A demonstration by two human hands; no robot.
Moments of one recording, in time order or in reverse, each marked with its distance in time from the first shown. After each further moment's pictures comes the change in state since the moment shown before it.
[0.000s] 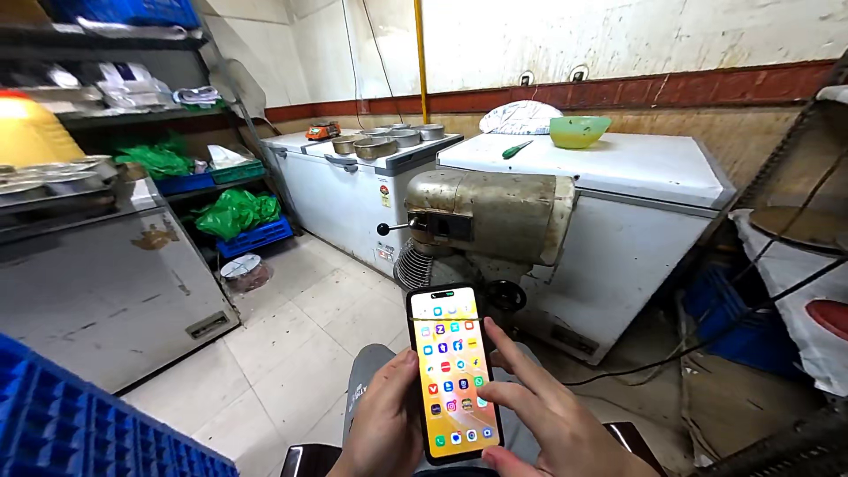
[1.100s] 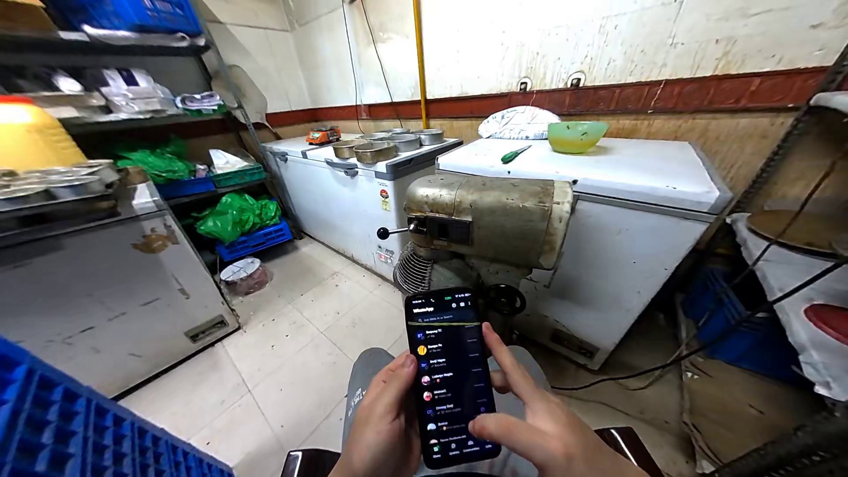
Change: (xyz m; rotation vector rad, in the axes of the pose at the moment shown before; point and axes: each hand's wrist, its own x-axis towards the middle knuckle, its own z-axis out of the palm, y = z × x) left_hand 0.000 0.000 -0.001 -0.009 -0.037 0.012; right_hand 0.000 -0.005 -0.001 0.081 -0.107 -0.045
